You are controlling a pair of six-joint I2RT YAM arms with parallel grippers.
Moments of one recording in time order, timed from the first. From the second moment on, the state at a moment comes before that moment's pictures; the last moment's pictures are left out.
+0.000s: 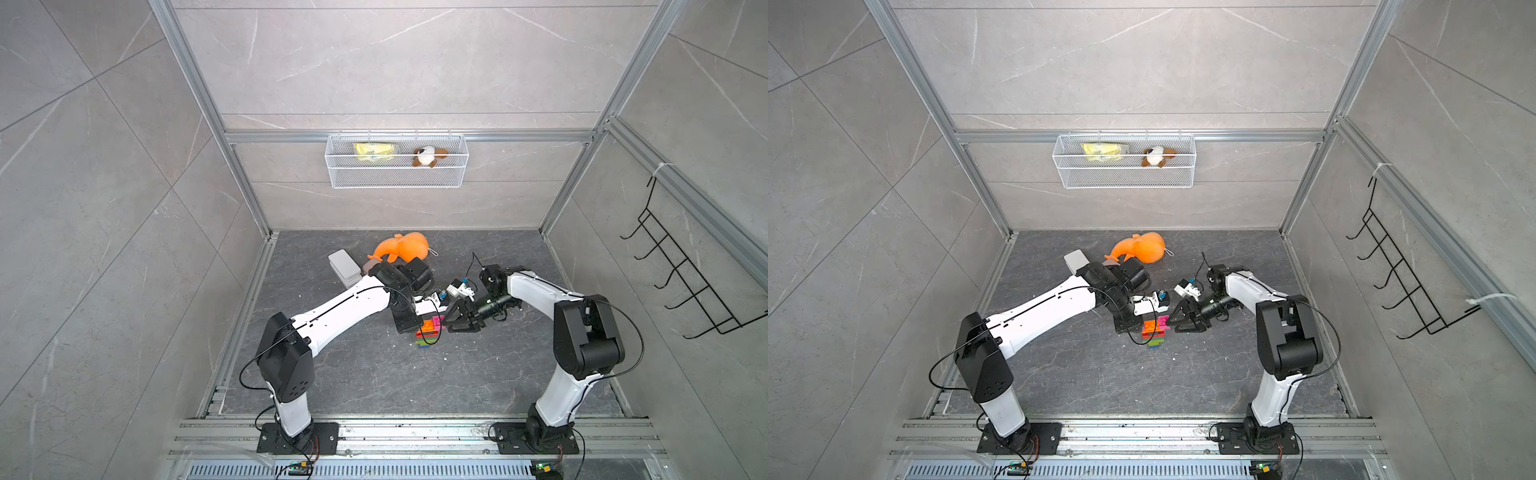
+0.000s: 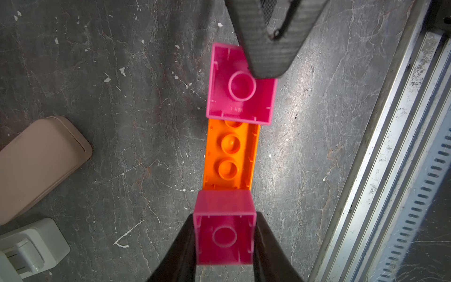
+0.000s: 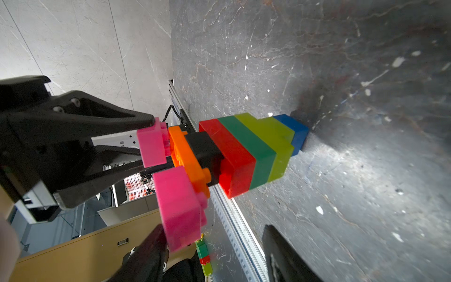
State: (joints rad) left arm -0.87 1.77 1.62 -1.15 0.14 0.51; right arm 0.20 1.81 1.20 -1.12 -1.10 -0.21
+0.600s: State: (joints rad) left arm -0.89 1.81 1.66 -1.17 0.14 0.53; right arm 0.20 1.81 1.20 -1.12 -1.10 -0.21
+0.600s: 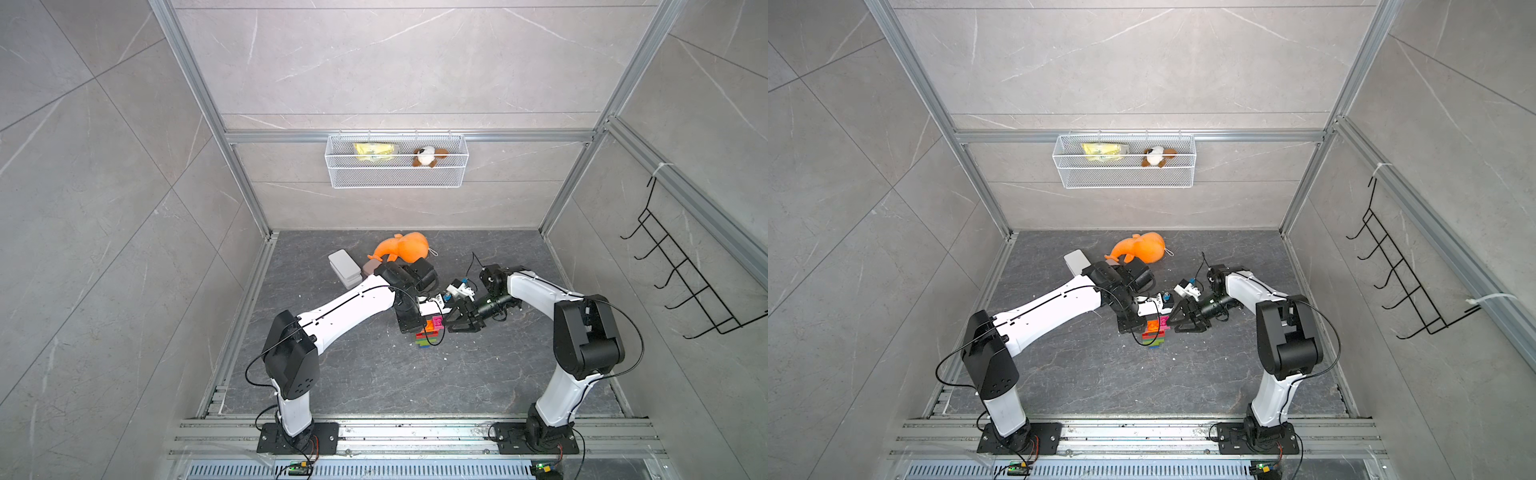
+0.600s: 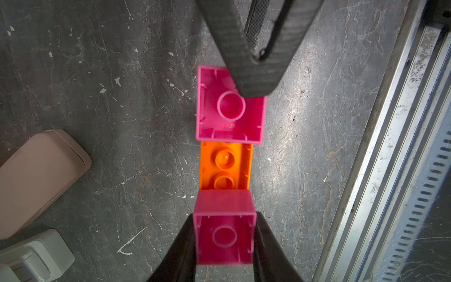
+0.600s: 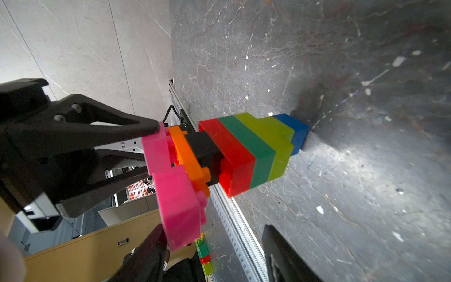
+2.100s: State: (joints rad) left arm -0.91 1.88 1.74 -1.25 0.09 0.53; right arm 0.19 1.76 1.21 -1.13 -1.07 -0.21
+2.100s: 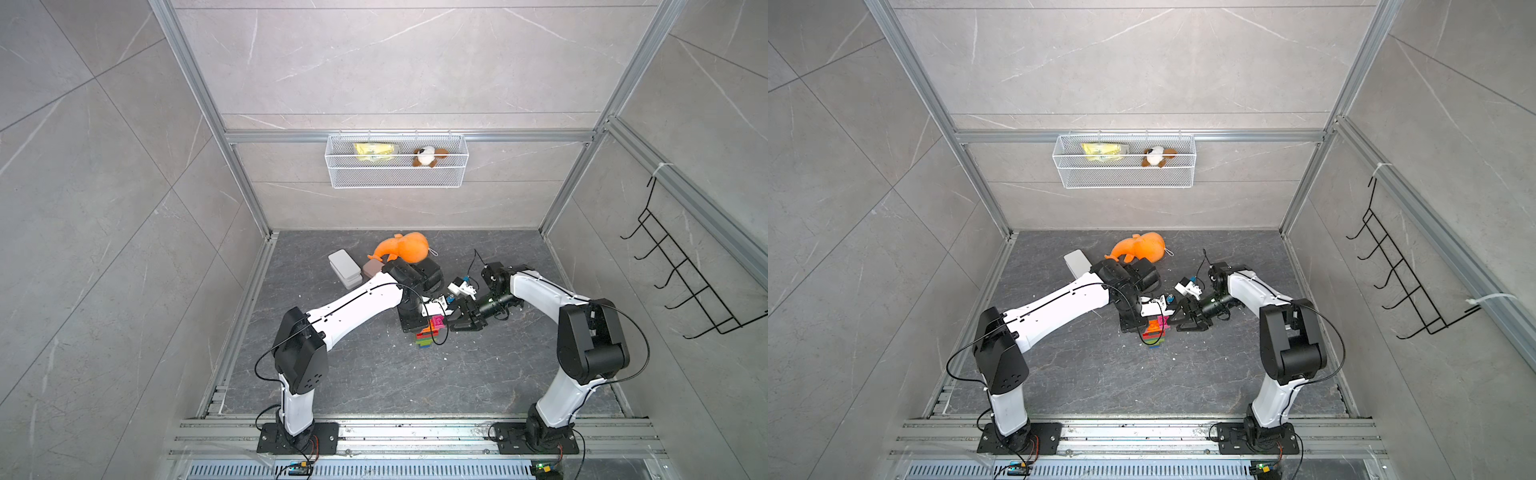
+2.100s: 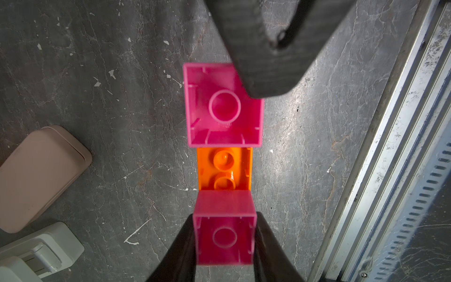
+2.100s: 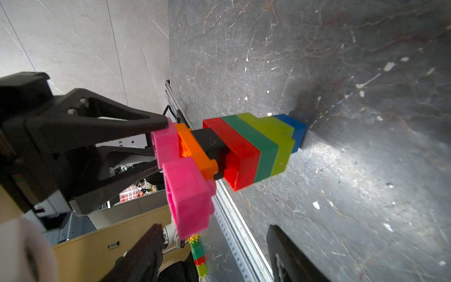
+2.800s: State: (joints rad) left arm -0.86 1.62 1.30 -0.80 0.28 0.42; right arm 0.14 1.71 1.20 -1.13 -1.06 -0.21
